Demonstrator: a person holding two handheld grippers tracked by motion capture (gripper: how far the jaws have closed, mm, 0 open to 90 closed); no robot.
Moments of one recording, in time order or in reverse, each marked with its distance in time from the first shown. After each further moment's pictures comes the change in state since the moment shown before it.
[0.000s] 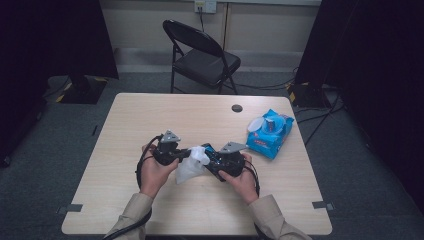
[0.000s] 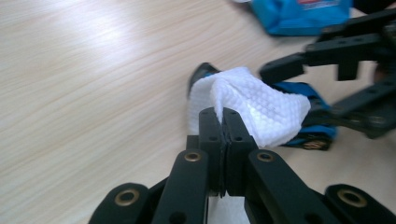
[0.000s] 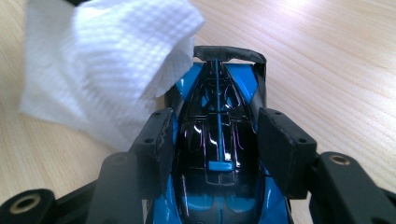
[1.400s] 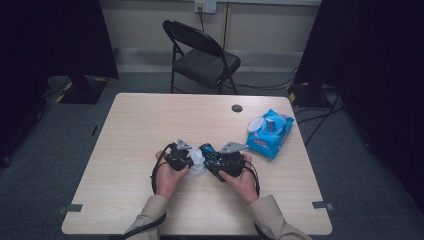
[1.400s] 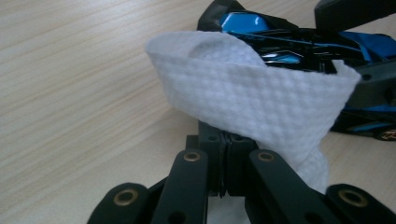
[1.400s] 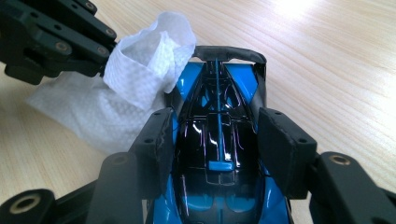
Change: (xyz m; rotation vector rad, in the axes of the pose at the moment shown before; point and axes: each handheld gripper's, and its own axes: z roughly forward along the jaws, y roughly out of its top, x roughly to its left) left arm -0.012 -0.027 0.052 0.105 0.044 -0.003; right arm 0.000 0.000 0.000 -0.002 -0.001 -0.002
